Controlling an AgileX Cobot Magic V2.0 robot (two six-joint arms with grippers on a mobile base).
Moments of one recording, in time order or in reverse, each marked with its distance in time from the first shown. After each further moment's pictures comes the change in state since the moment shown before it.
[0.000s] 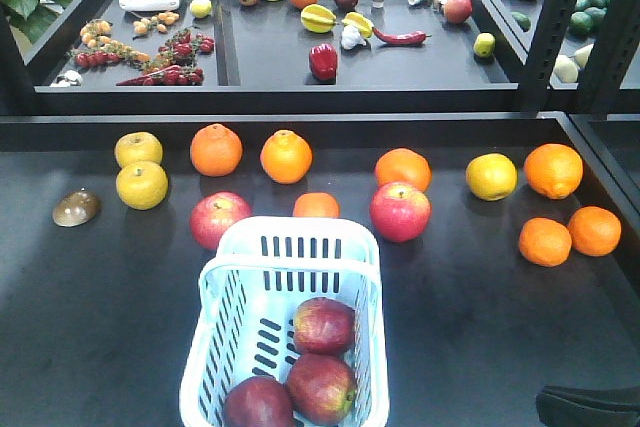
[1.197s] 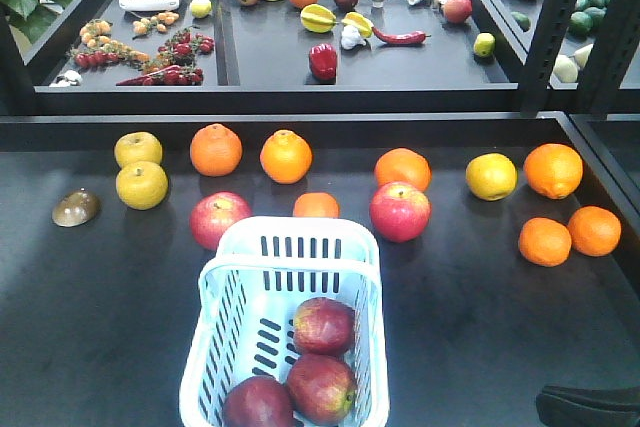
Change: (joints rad) left arm 0.000 0.000 0.000 0.054 0.001 -0.001; right arm 0.000 0.000 0.000 0.000 0.000 0.000
